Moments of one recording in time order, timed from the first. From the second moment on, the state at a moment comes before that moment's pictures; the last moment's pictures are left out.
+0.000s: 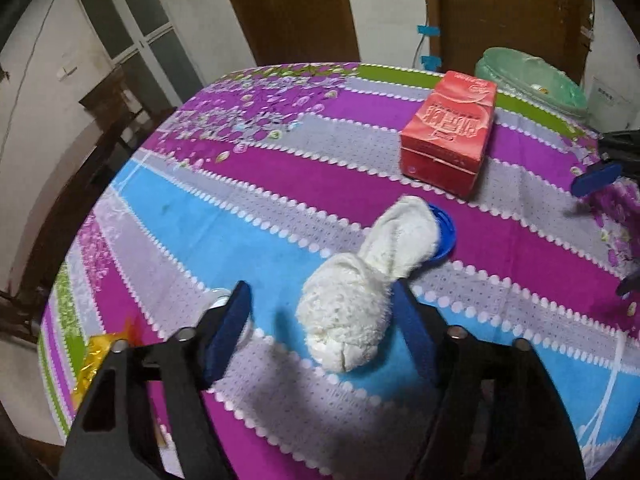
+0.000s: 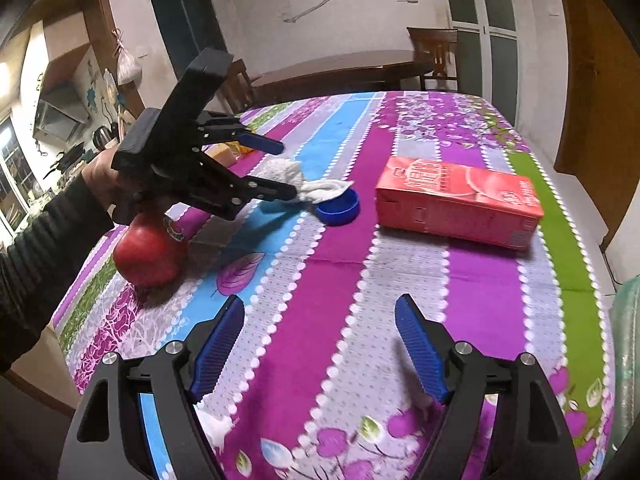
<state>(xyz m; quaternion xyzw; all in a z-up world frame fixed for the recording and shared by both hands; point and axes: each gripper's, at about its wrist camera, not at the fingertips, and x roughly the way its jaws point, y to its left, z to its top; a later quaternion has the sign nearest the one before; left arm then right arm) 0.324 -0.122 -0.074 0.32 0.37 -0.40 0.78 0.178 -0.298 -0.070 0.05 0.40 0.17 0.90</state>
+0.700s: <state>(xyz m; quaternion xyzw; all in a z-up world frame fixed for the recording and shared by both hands) 0.338 -0.056 -0.030 0.19 0.35 -0.34 0.85 0.274 -0.241 -0.068 -0.02 0.40 0.13 0.91</state>
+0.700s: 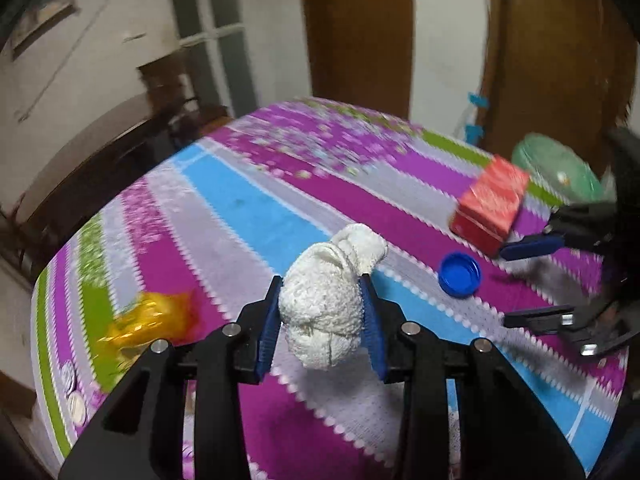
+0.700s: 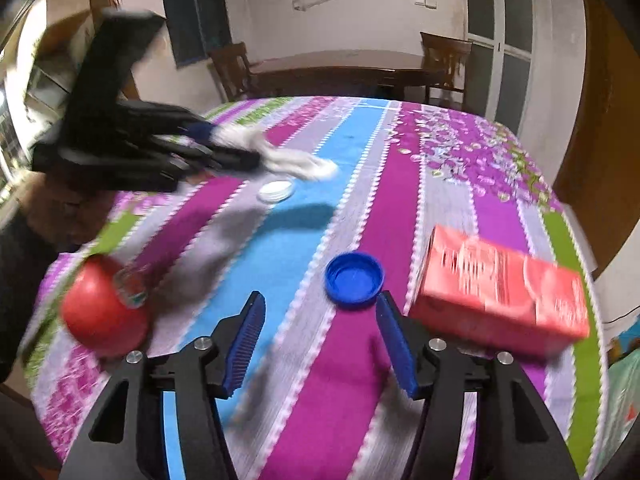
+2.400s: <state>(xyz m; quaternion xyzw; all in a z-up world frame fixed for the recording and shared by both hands) 0.115 -0.064 0.046 0.02 0.19 -0.08 0.98 0.086 -0.225 0.060 -0.02 0.19 0.09 0.98</state>
